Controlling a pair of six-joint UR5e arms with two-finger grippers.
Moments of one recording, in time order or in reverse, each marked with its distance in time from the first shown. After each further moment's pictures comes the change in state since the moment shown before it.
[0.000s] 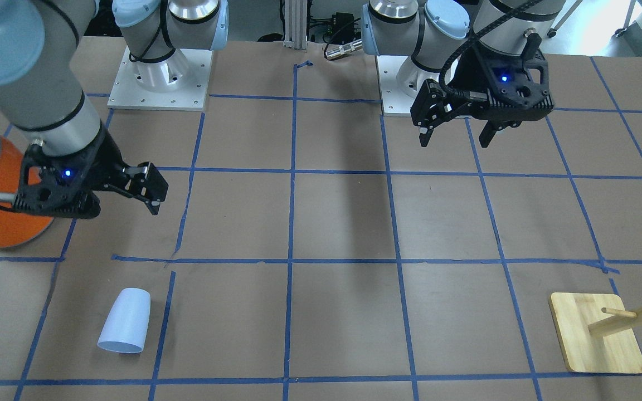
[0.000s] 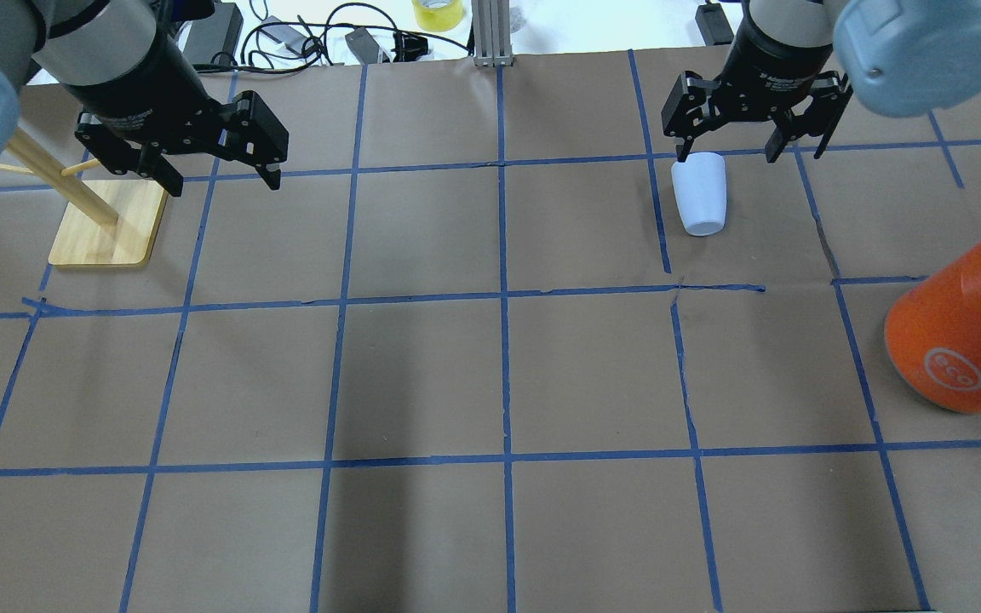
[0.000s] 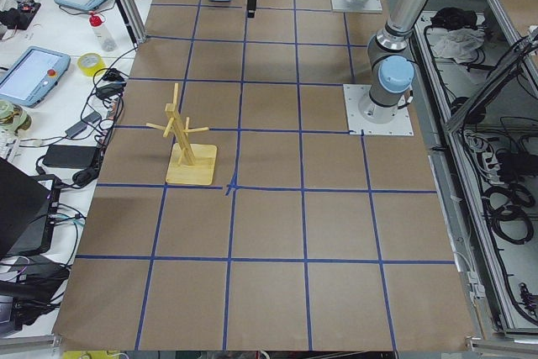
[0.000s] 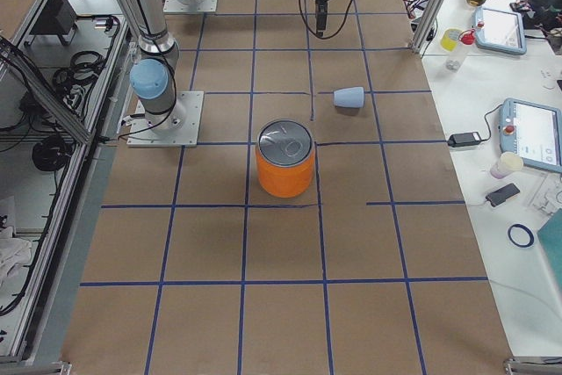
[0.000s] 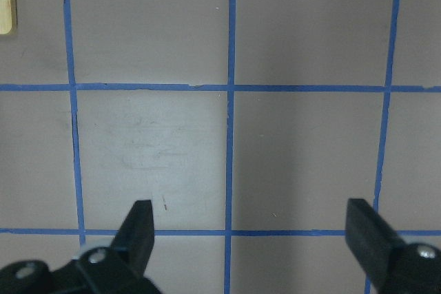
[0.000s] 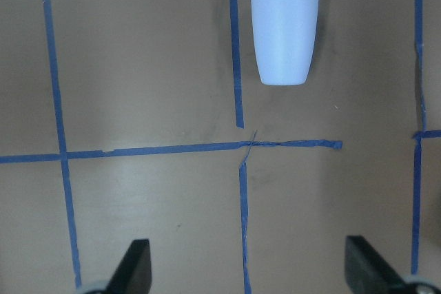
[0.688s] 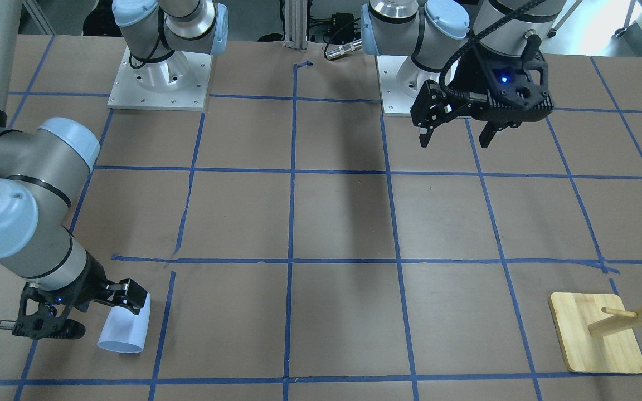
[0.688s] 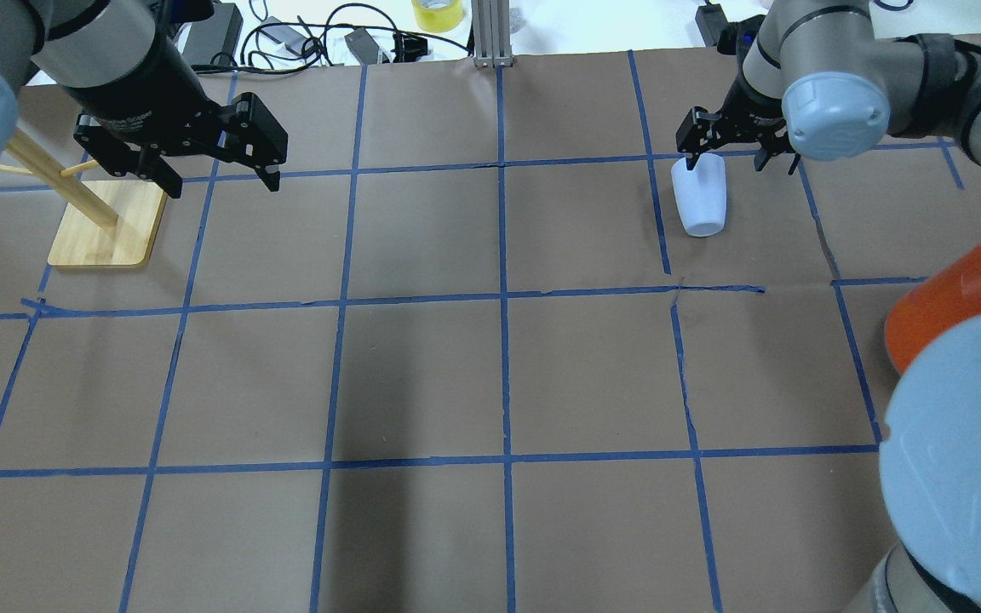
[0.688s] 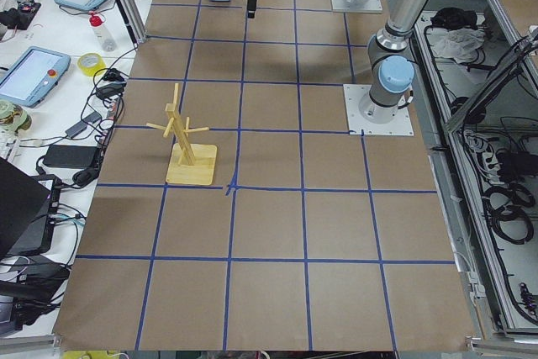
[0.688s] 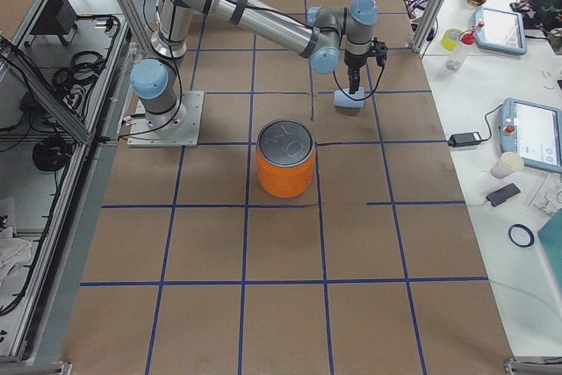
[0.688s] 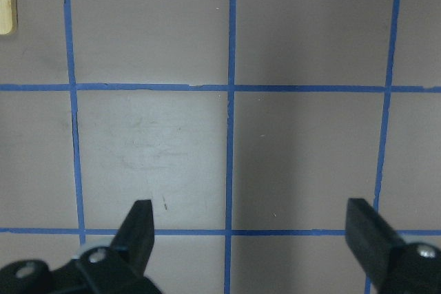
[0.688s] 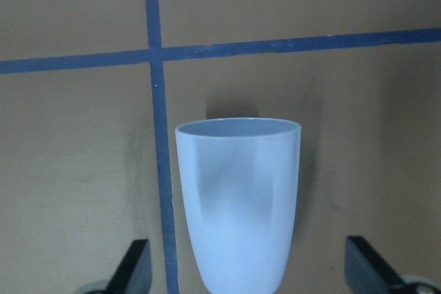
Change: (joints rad) left arm 0.001 -0.001 -0.001 0.000 0.000 0.000; right arm -0.081 0.287 0.026 -0.360 0.035 -0.083
